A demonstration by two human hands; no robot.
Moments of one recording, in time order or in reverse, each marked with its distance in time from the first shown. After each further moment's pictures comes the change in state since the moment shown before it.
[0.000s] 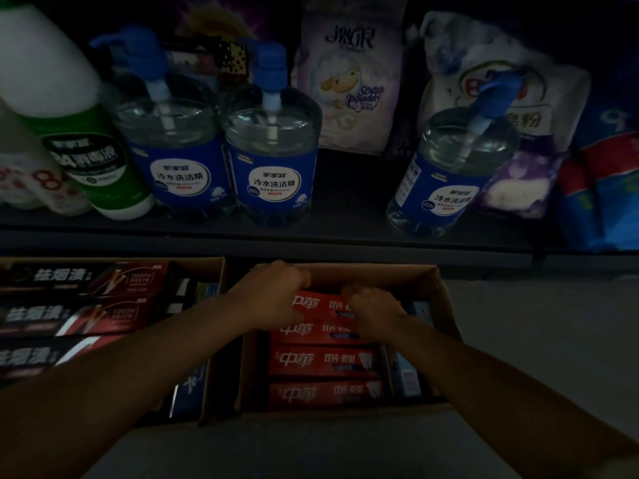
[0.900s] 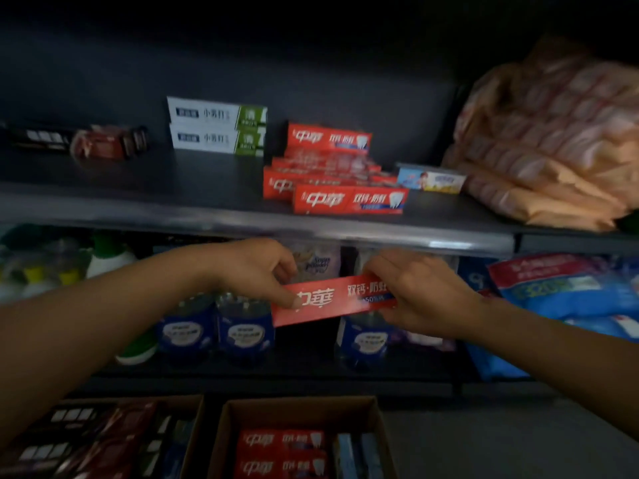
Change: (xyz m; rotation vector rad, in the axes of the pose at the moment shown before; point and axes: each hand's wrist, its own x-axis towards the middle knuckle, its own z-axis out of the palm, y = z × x) left_hand -0.091 0.134 -0.254 -0.146 0.152 0.027; right_hand -0.204 0.035 -0.312 -0.406 0.764 -0.267
